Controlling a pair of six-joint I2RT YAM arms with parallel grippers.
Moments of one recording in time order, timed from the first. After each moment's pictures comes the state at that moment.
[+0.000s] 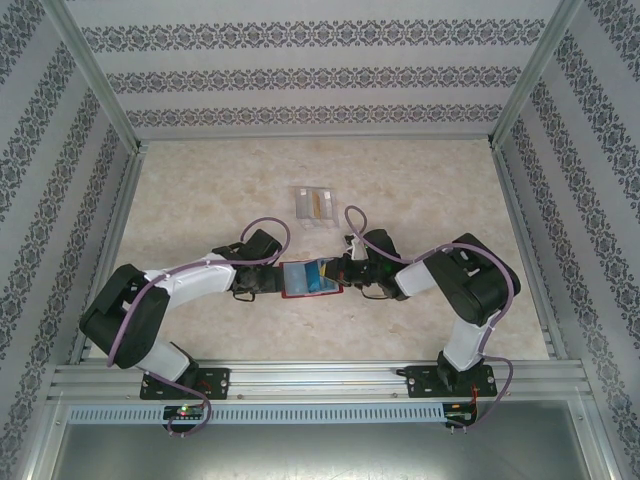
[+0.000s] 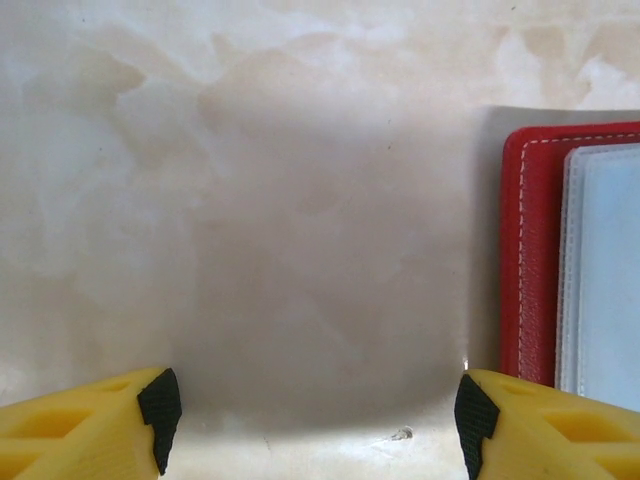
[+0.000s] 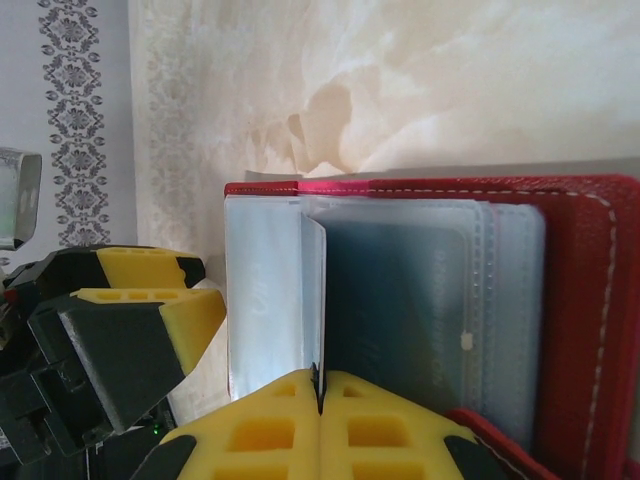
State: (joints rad) left arm -0.58 1.52 0.76 -0.49 -0.08 -0.67; right arm 0.54 1.80 0.55 0.61 -0.66 0.96
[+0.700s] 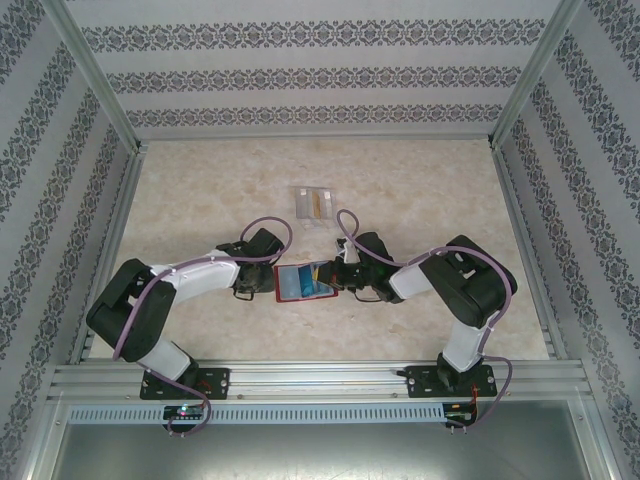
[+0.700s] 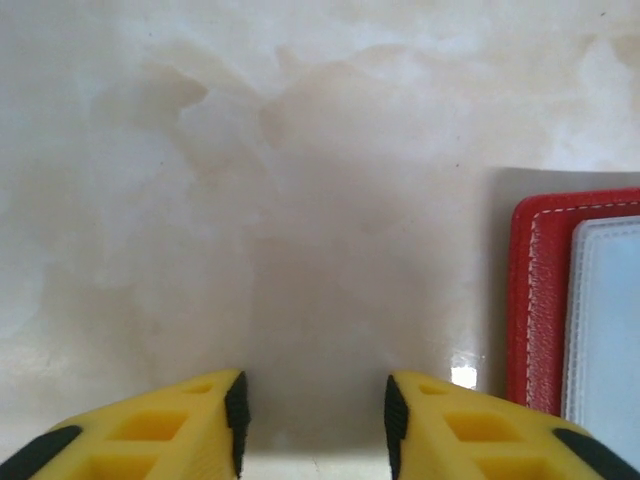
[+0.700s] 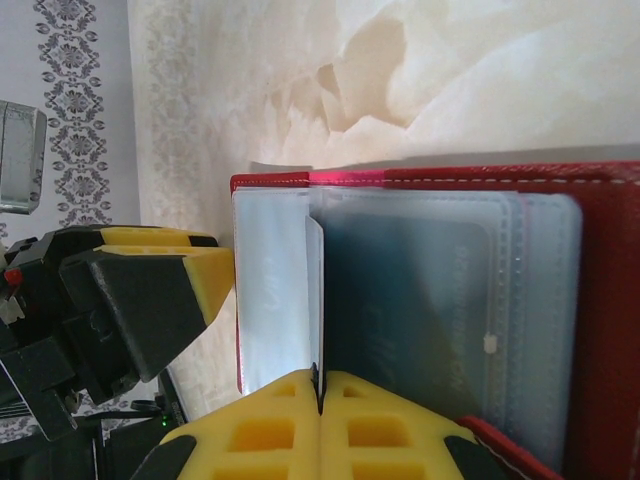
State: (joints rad) left arm -0.58 1.57 0.79 -0.53 -0.14 -0.67; right arm 0.61 1.80 0.56 0.61 -0.63 1.01
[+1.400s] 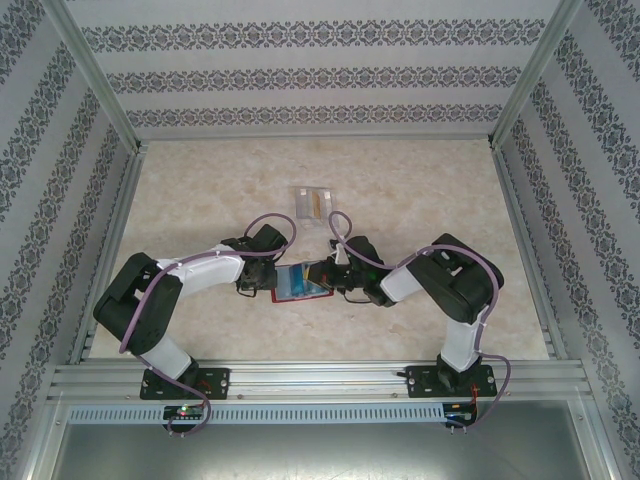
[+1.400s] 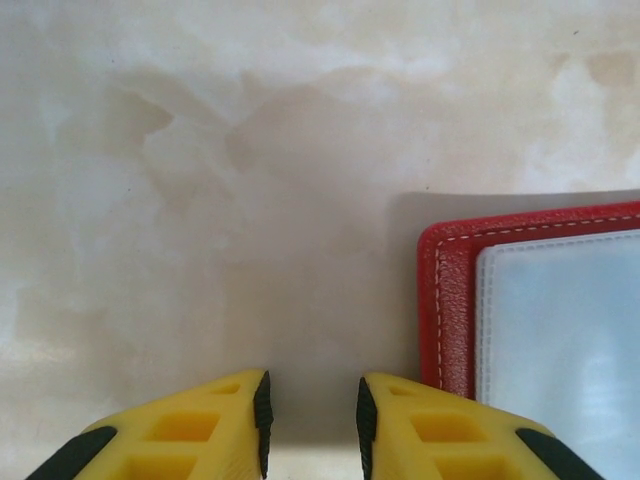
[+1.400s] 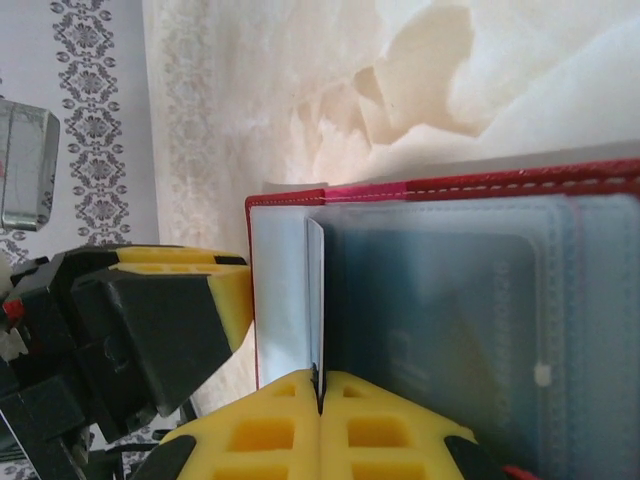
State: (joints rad) left arm -0.58 1.62 0.85 -0.57 -0.13 -0.67; right arm 0.68 1.86 0.59 0.73 -0.56 1.13
